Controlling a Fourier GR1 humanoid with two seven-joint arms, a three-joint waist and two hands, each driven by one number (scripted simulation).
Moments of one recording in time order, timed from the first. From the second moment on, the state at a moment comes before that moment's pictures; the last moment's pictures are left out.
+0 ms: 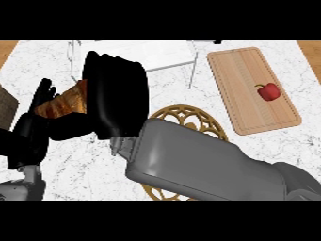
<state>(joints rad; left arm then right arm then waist) -0.10 0.19 0.01 -1.67 0.03 0.19 0.17 -1.17 -0.01 0.75 -1.32 0.63 -0.31 1.17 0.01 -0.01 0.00</state>
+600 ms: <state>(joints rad) -0.08 0.19 0.02 -1.69 0.02 0.18 0.17 -1.20 -0.01 0.59 -1.11 0.69 -0.39 1.07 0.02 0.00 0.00</state>
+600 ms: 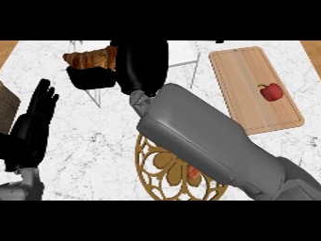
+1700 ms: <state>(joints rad) -0.12 0.17 0.01 -1.69 0.01 0.15 0.18 -1.28 0.00 0.44 -0.54 0.45 -0.77 0.64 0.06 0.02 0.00</state>
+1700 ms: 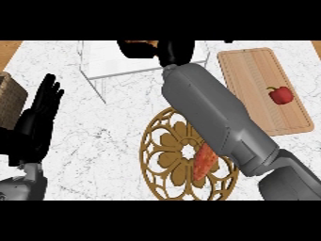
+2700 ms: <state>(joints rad) -0.13 0.16 0.02 -1.66 -0.01 0.16 0.16 -1.35 -0.01 0.24 -0.45 0.14 -0.83 0.25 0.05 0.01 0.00</state>
